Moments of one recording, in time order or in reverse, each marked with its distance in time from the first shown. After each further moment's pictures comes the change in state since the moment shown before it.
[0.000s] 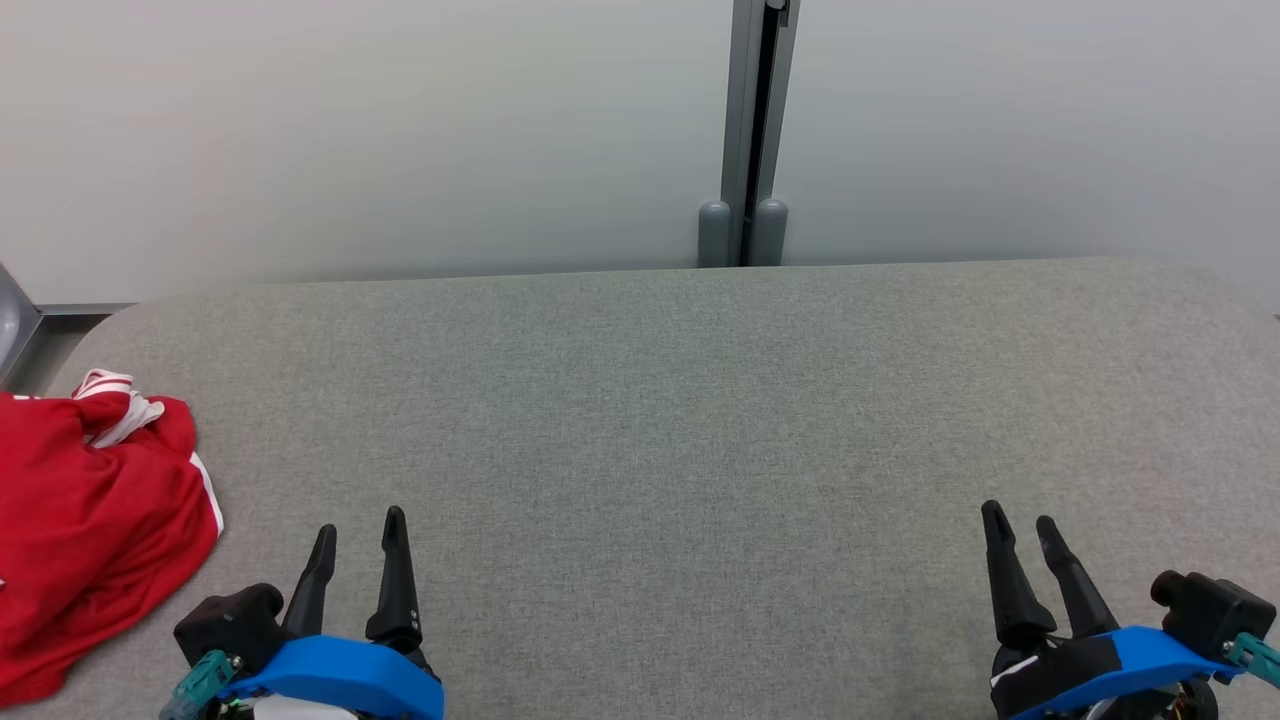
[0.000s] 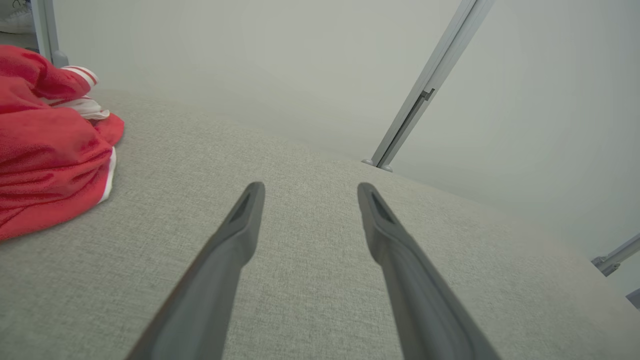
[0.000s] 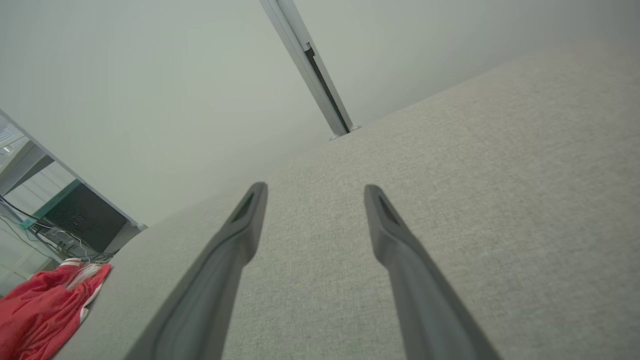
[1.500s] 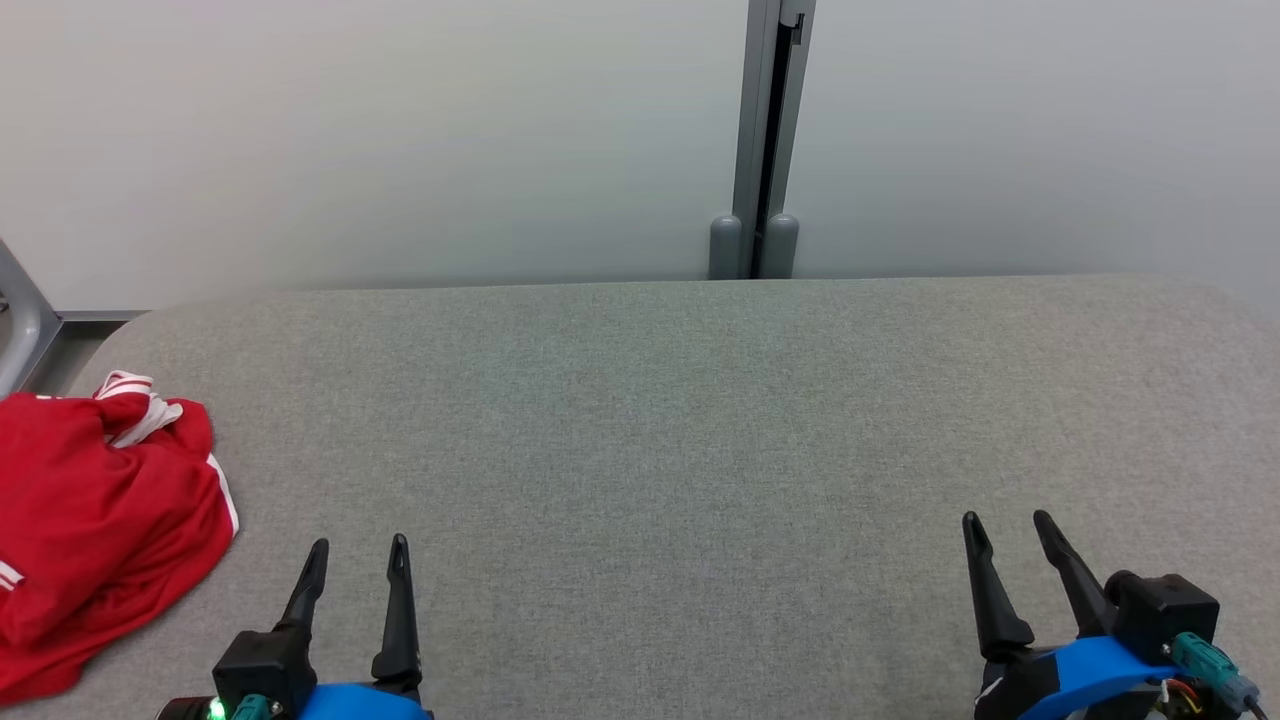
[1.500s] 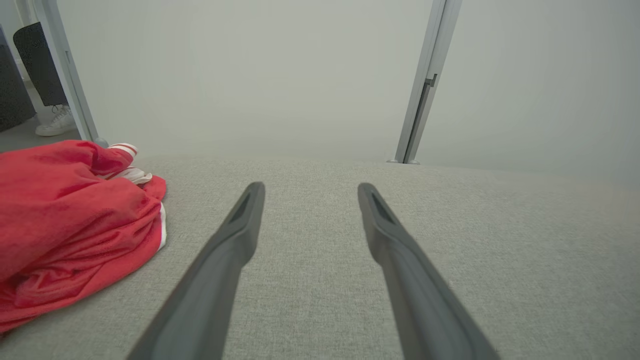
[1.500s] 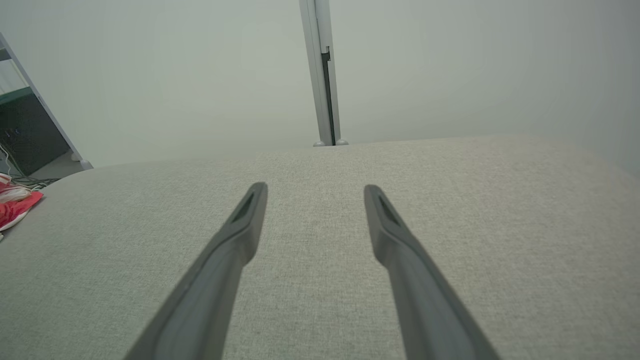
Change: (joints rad) left arm 0.044 0.063 -0.064 -0.019 0.226 0.062 -0.078; right arm -0.005 -0.003 0.000 0.024 -0.371 0.001 -0.060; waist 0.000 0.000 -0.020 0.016
